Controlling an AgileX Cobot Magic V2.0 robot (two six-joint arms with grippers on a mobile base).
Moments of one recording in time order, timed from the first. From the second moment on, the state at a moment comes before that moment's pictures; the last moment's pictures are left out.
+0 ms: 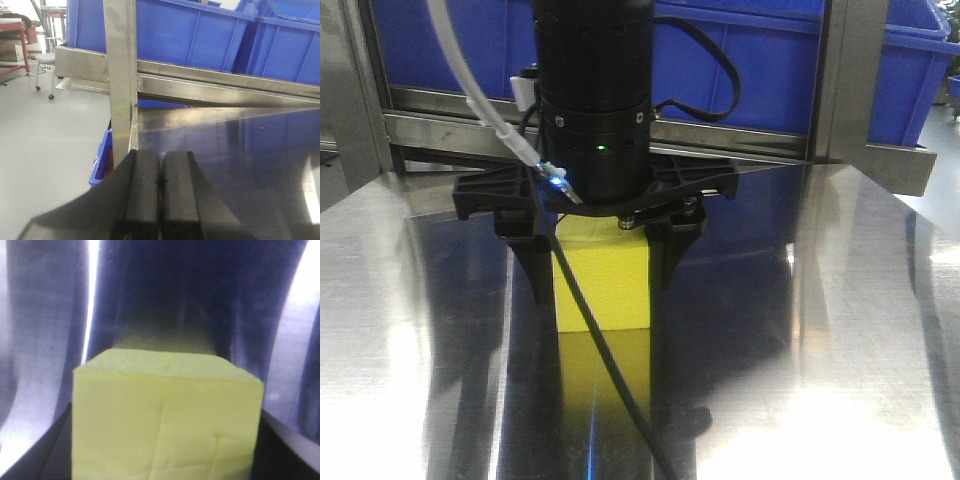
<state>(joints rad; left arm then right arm) -0.08 -0.01 0.00 0.13 0.08 -0.20 0.88 1.97 -1.53 -0.19 0.95 0.84</state>
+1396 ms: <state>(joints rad) -0.08 -0.01 0.00 0.13 0.08 -0.20 0.20 0.46 -0.58 -0.28 0.78 0.33</state>
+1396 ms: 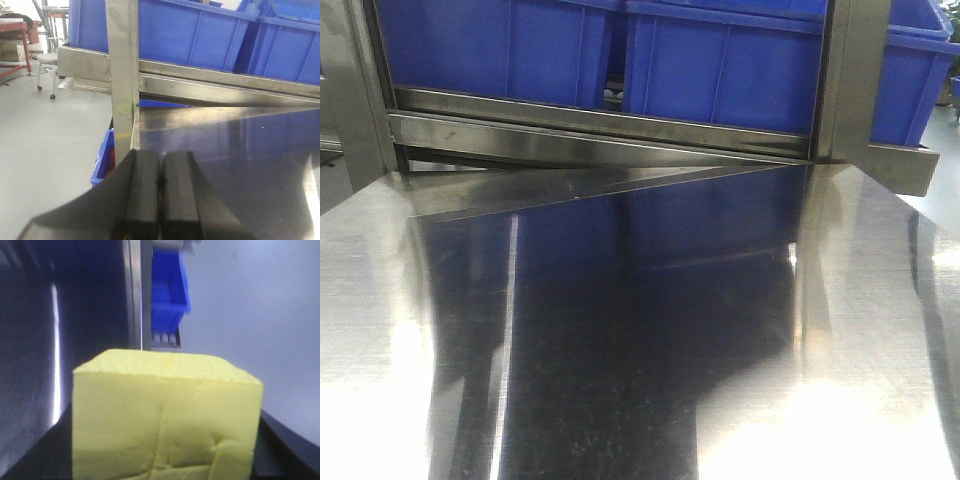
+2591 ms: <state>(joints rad) -0.08 -0.01 0.00 0.13 0.08 -0.20 0.20 0.08 -0.57 -0.28 0.70 0.32</state>
